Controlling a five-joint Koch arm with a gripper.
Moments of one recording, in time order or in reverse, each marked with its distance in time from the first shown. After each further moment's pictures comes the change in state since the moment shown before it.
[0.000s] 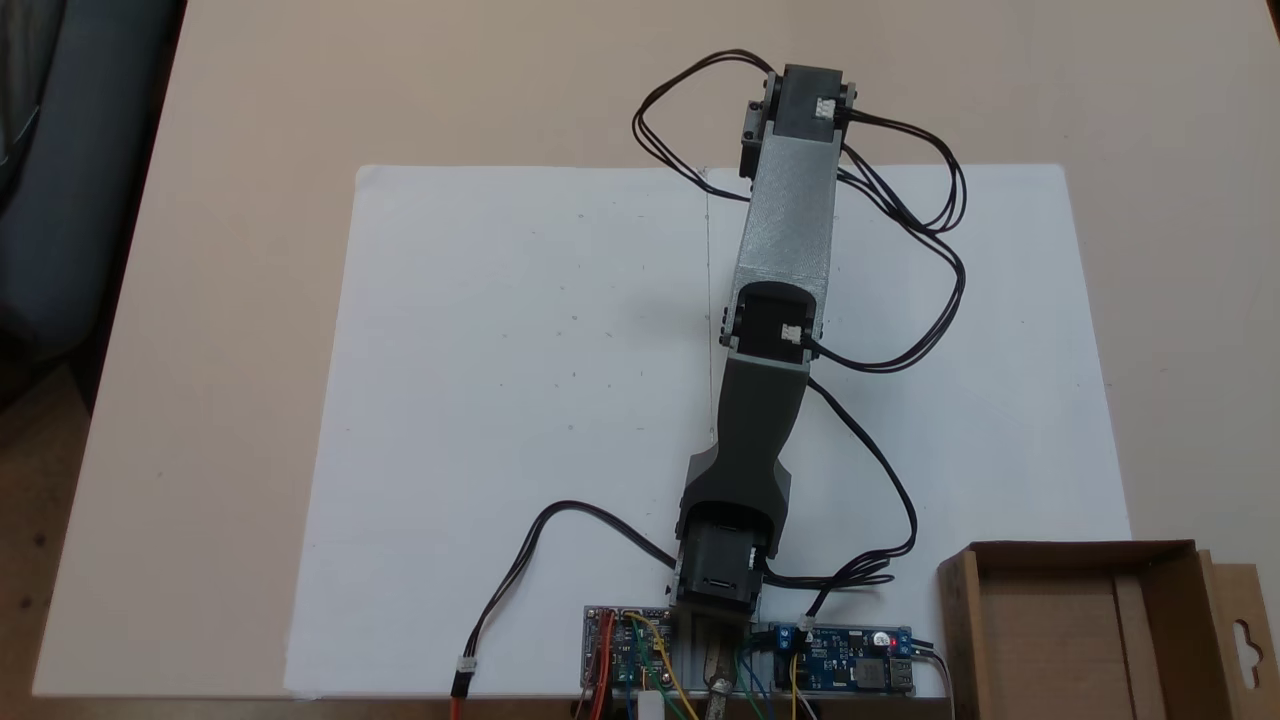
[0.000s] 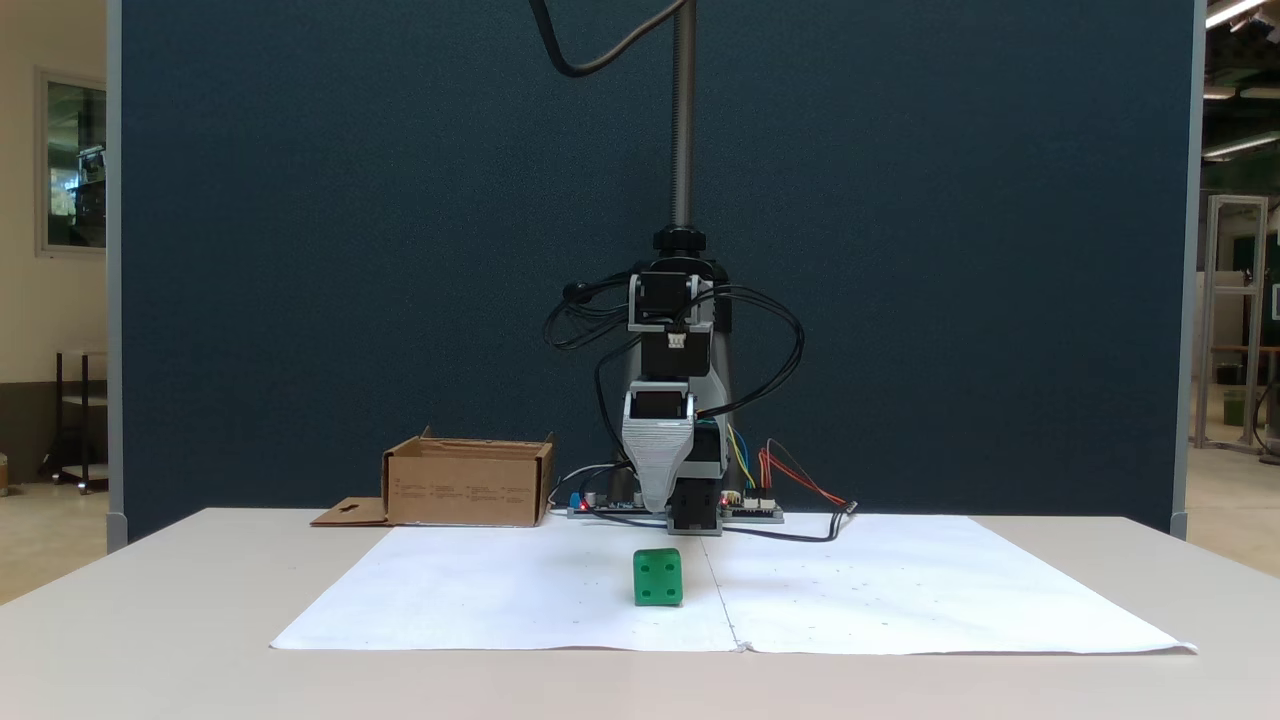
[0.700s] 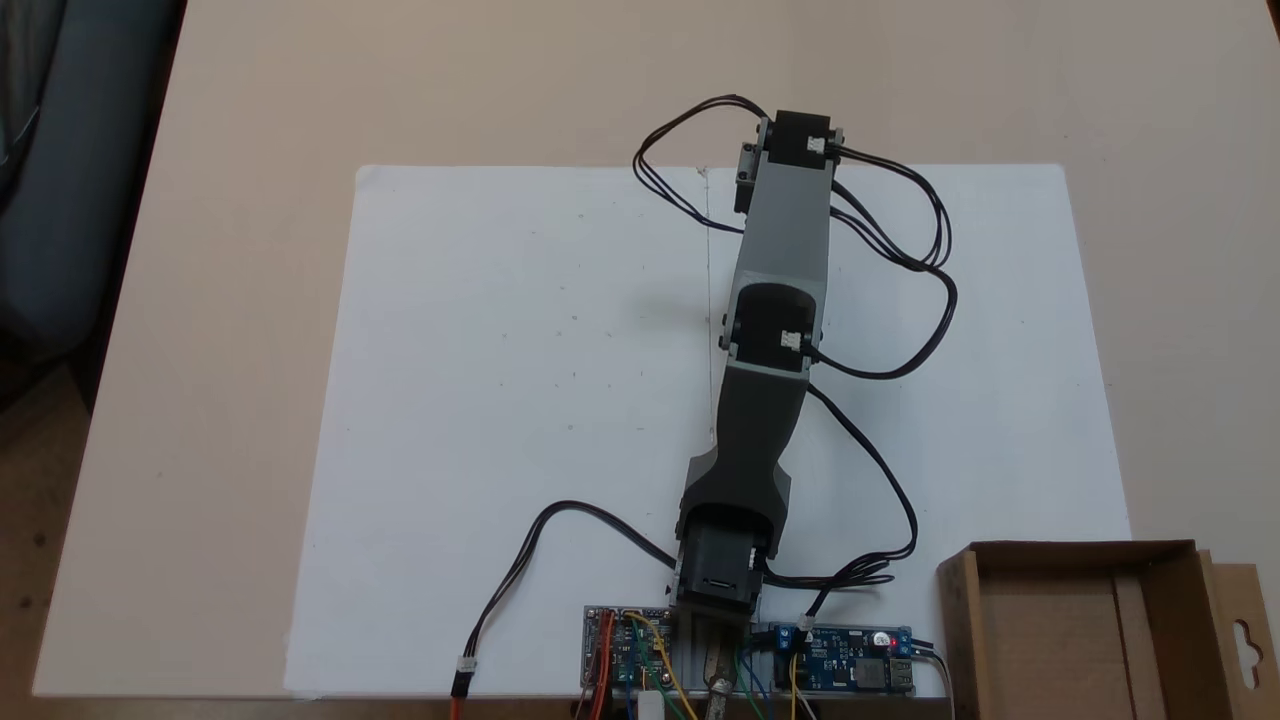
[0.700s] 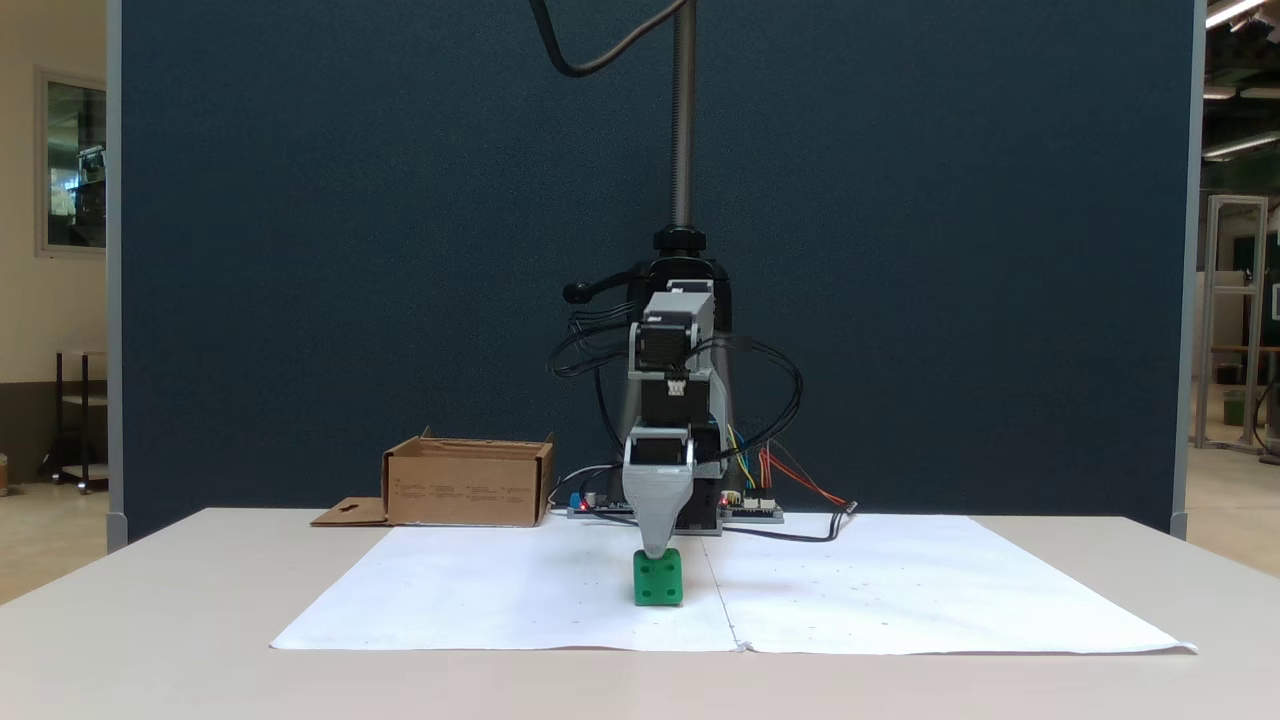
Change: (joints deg) arm 0.0 1.8 16.8 -15.5 0.0
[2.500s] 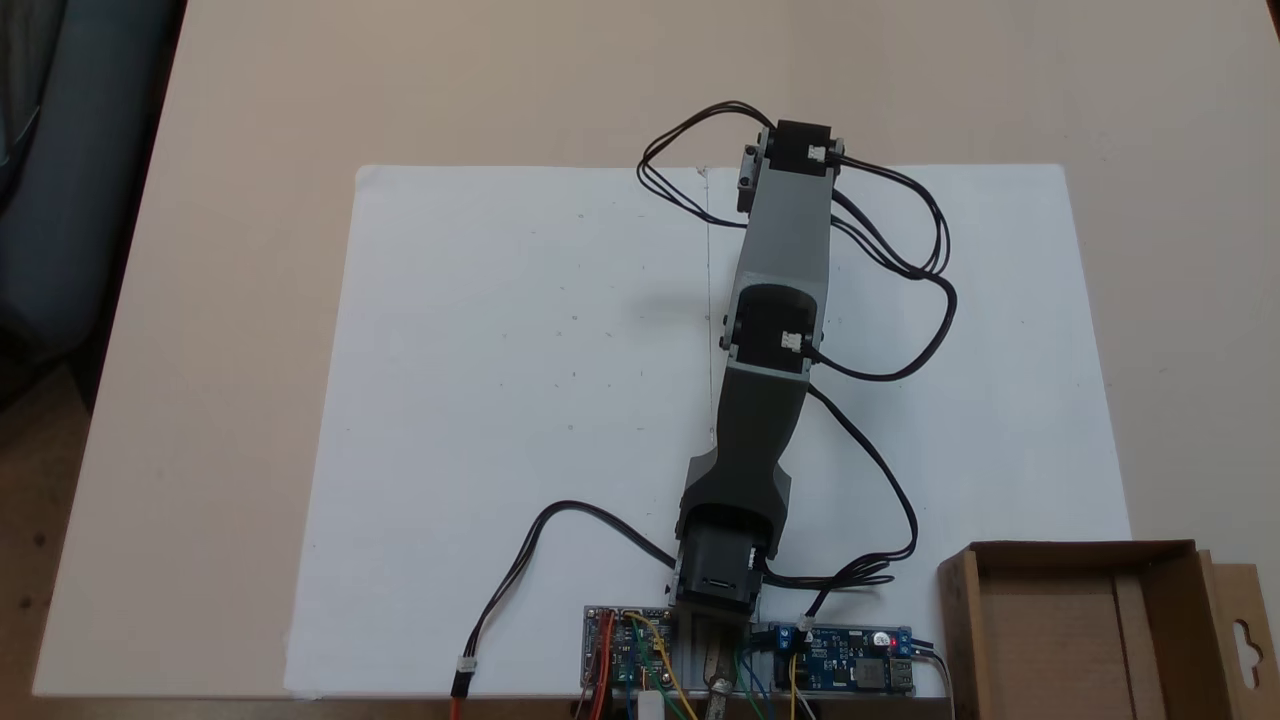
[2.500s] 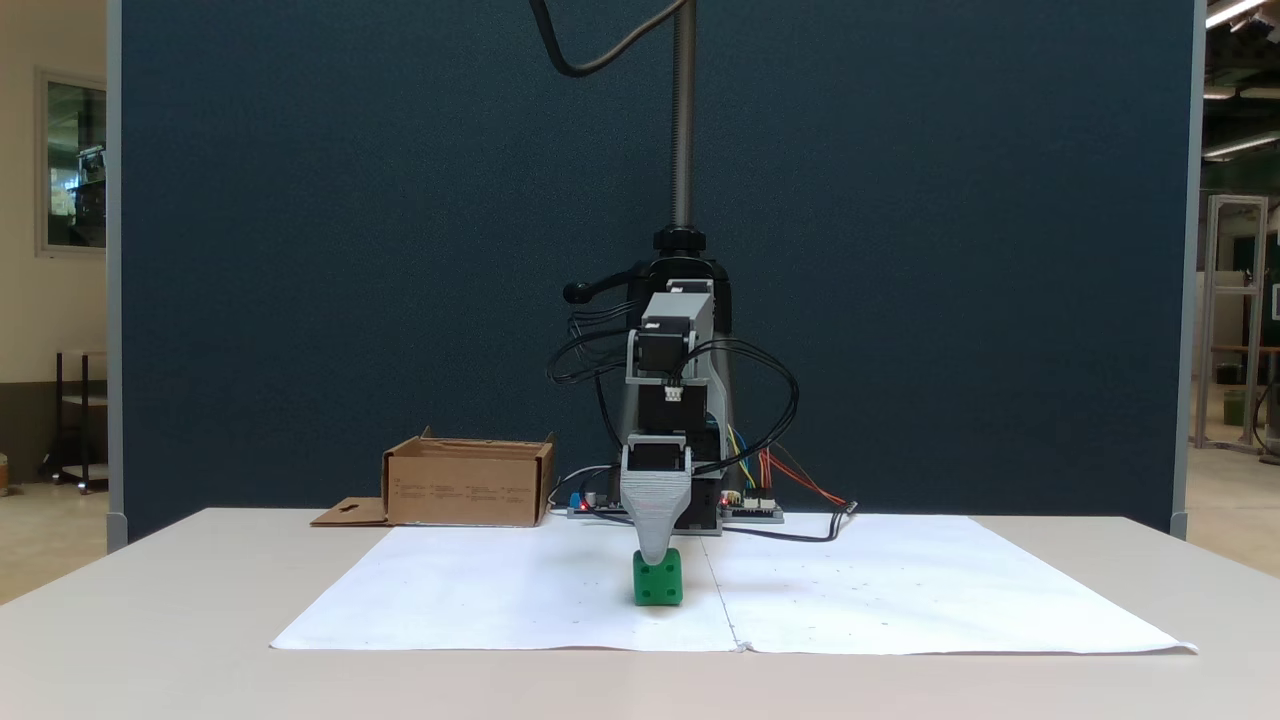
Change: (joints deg) arm 0.5 -0.1 3.6 -10.7 -4.0
